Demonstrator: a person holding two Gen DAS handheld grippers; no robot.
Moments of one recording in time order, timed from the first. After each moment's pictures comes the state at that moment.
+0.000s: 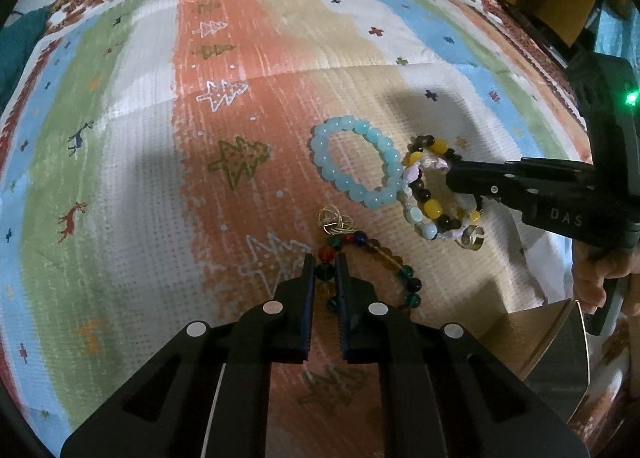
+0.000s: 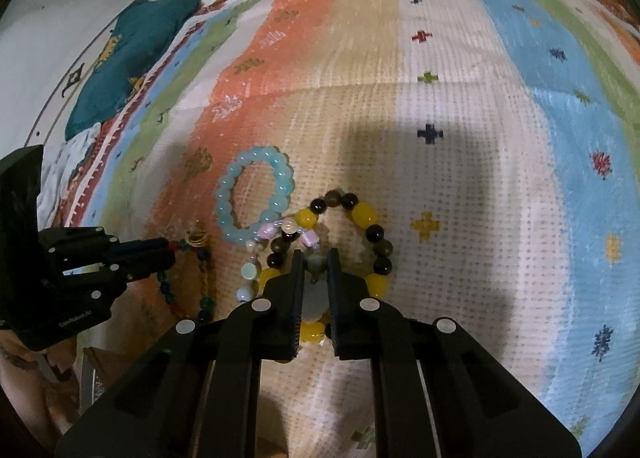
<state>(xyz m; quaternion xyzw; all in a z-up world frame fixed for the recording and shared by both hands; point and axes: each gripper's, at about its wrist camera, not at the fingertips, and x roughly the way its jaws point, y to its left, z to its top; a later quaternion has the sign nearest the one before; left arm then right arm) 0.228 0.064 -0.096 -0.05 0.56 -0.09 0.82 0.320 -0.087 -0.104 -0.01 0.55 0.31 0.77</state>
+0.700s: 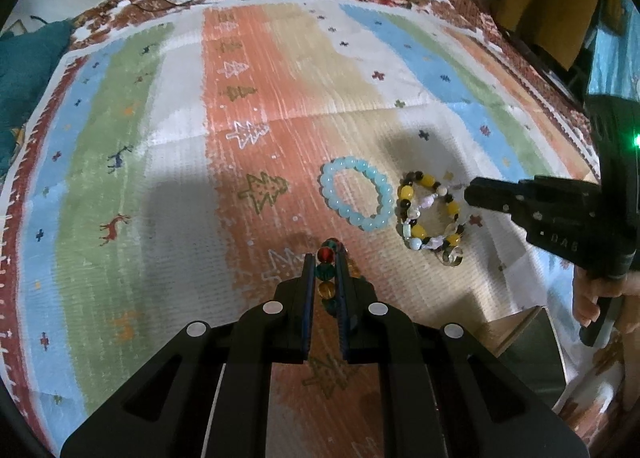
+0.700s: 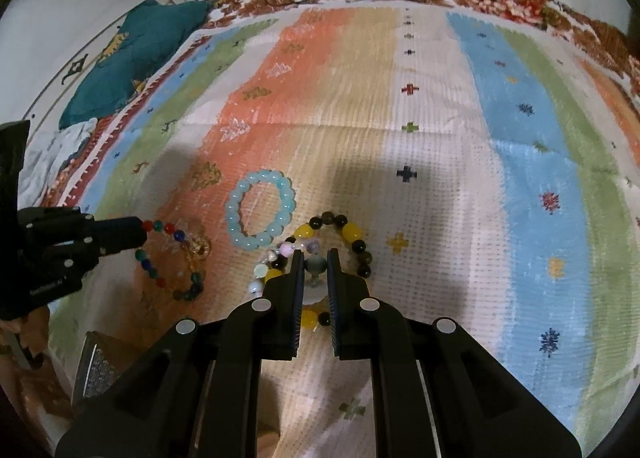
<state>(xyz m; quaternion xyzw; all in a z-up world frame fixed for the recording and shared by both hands) 0.209 0.071 -0.056 -0.06 0.51 -0.07 0.85 0.298 -0.092 -0.069 -0.06 0.50 0.29 0.82</state>
